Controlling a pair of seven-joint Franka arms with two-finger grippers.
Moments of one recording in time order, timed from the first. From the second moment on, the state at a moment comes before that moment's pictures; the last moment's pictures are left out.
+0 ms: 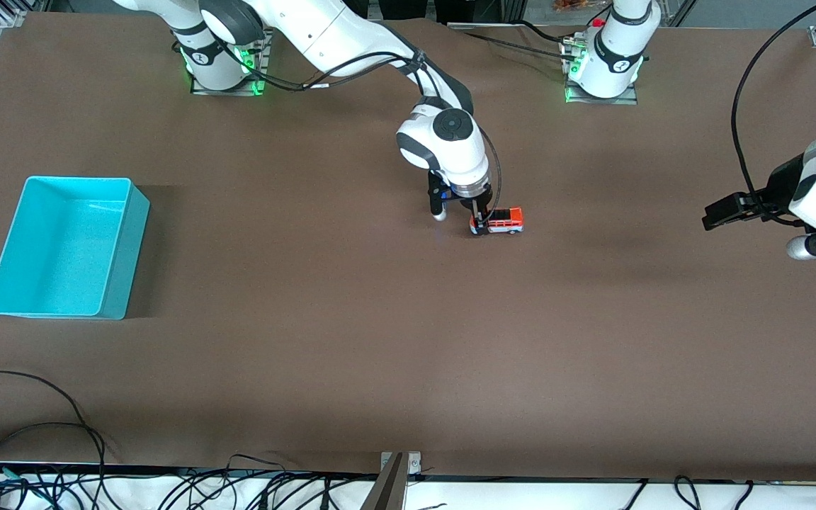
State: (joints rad) left arm 0.10 0.17 -0.12 -1.49 0.00 1.59 -0.21; right arm 0.95 1.04 0.06 -1.19 -0.01 2.55 2.47
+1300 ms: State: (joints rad) left arm 0.09 0.17 -0.12 -1.49 0.00 1.59 -0.21; right arm 0.92 0.93 0.03 -1.15 -0.08 2.21 2.39
